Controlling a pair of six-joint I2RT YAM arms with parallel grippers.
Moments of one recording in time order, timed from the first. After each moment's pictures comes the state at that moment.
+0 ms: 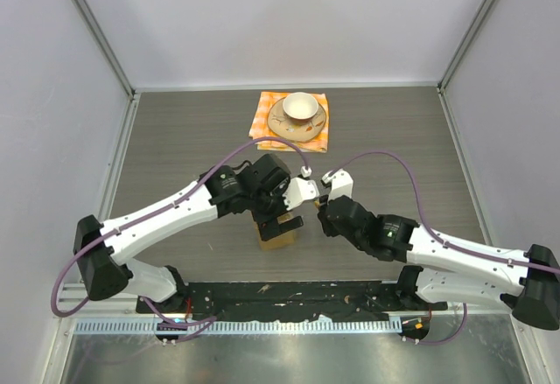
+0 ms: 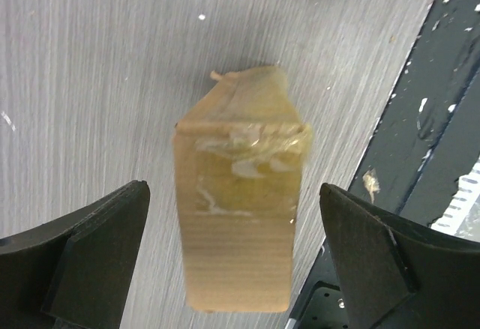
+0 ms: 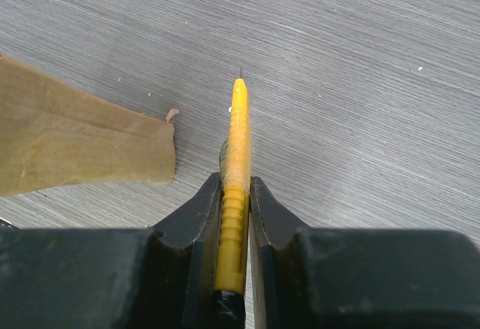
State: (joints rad) left arm -1.01 1.40 1.29 -0.90 0.09 0.28; right arm 1.09 0.97 0.67 -0.39 0.49 0.50
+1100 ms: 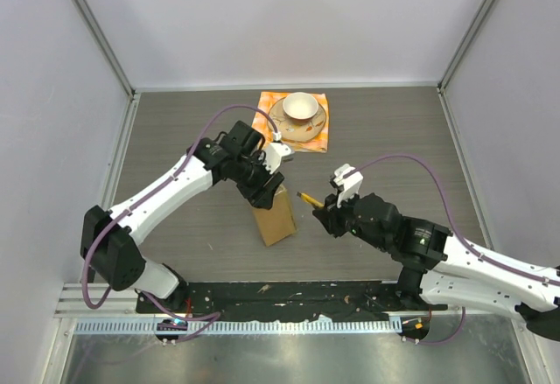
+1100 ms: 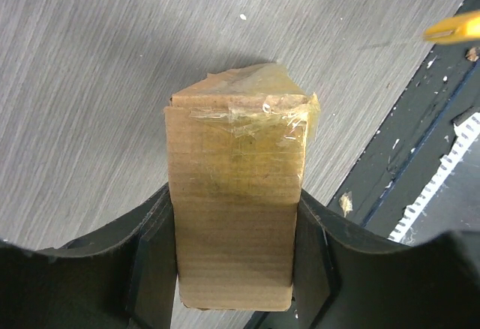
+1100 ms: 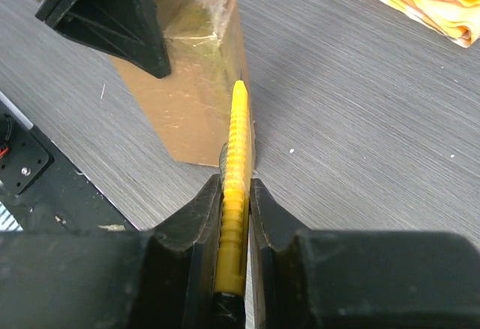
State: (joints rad) left arm -0.68 1.47 1.30 -0.89 0.35 0.21; right arm 1.11 0.76 0.72 -0.38 0.33 0.34
